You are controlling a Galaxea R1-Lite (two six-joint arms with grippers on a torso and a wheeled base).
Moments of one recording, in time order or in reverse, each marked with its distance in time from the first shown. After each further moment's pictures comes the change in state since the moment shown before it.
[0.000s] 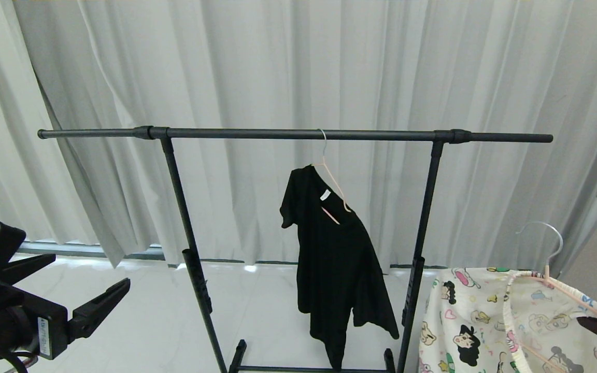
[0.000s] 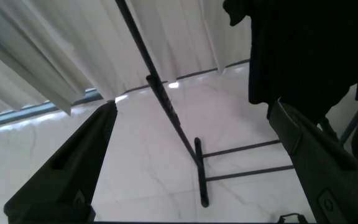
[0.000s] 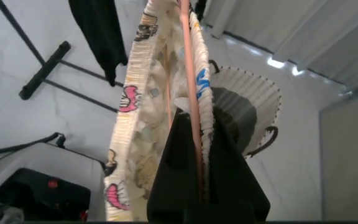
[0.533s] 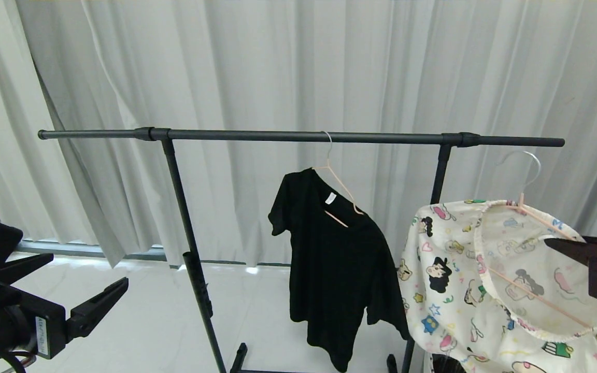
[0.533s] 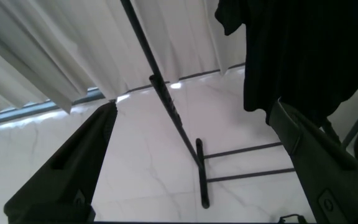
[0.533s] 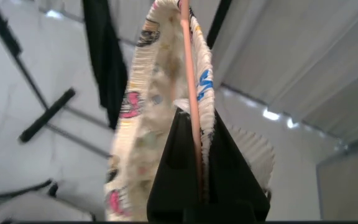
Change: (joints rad) left arm 0.001 0.003 -0.002 0.001 0.000 -0.001; right arm 0.033 0.230 -0.185 -0.235 0.053 0.007
